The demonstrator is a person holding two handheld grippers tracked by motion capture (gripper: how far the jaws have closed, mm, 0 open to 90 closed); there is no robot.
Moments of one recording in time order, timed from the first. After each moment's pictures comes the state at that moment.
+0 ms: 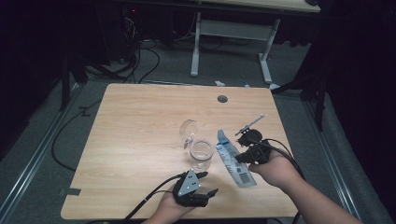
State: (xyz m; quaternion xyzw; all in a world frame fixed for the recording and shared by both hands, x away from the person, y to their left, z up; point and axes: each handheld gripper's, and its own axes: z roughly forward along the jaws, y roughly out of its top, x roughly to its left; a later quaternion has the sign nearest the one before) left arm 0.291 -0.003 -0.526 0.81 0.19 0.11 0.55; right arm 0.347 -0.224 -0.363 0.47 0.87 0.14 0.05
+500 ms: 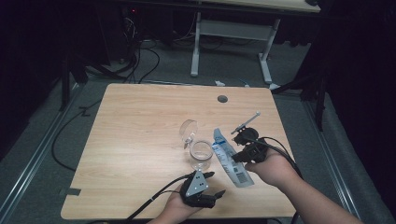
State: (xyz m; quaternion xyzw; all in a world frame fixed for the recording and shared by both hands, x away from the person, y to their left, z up) left arm 0.291 -0.025 -0.528 0.81 0.18 0.10 0.56; right arm 0.347 -0.211 -0.354 0.47 0.87 0.14 0.04
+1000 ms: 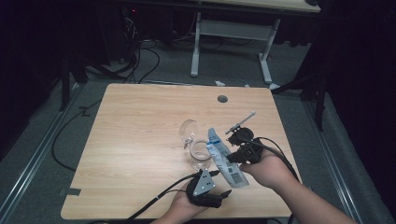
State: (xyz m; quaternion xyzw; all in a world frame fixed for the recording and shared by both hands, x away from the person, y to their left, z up) left arm 0.292 -0.042 -0.523 0.81 0.17 0.11 0.55; right arm 0.342 -0.195 -0.345 0.45 0.88 0.15 0.05
